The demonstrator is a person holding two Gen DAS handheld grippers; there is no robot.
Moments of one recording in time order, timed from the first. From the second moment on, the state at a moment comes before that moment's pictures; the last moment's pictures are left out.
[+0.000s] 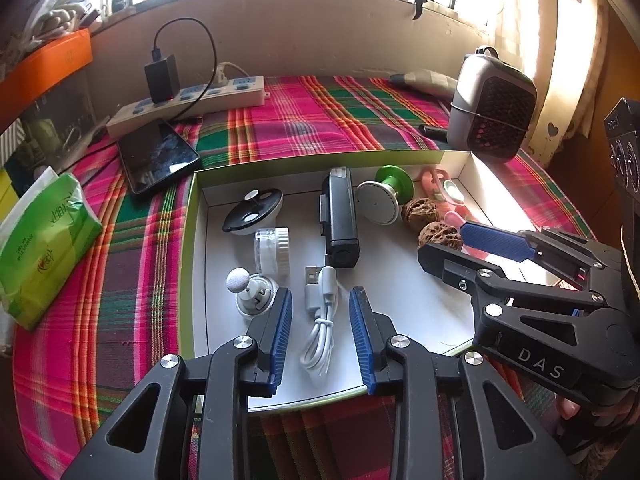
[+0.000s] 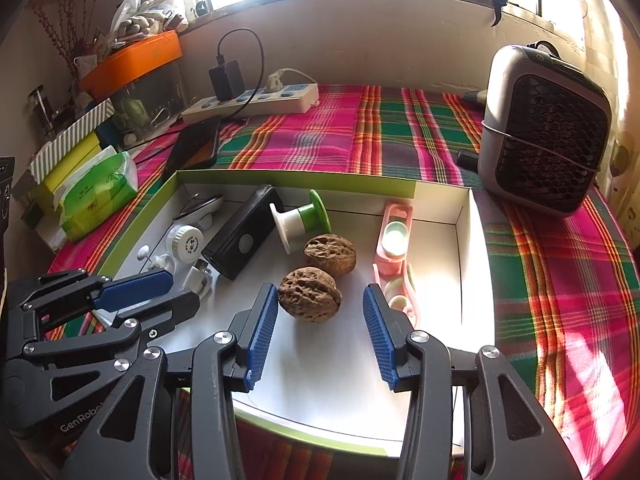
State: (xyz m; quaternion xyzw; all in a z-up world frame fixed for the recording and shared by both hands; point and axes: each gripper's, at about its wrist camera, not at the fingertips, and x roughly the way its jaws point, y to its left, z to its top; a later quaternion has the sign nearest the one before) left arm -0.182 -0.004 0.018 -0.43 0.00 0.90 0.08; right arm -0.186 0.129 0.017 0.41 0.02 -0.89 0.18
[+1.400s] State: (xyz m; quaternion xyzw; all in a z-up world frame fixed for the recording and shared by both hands) left arm -0.102 0.007 0.043 -0.39 0.01 0.92 0.04; right arm -0.104 0.137 0.041 0.37 0.01 -0.92 0.14
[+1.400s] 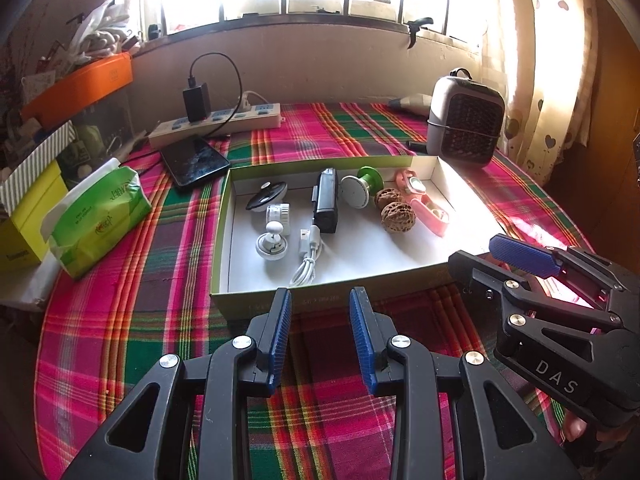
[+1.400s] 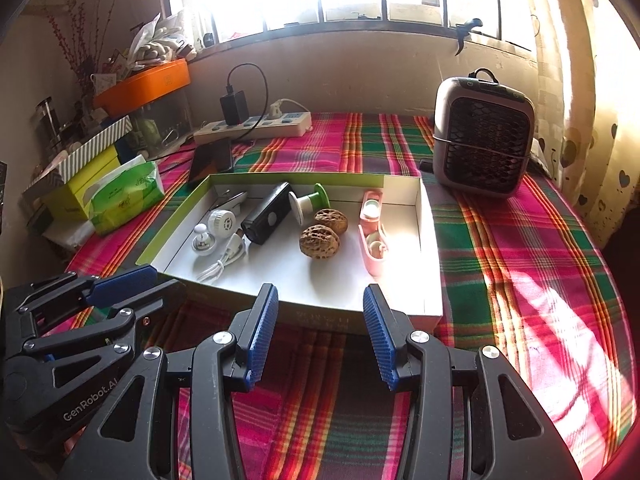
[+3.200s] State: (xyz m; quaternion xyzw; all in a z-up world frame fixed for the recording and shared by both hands) left arm -0.054 0.012 0.006 -0.42 0.00 0.91 0.00; right arm -0.052 0.141 0.004 0.43 0.04 -0.90 0.08
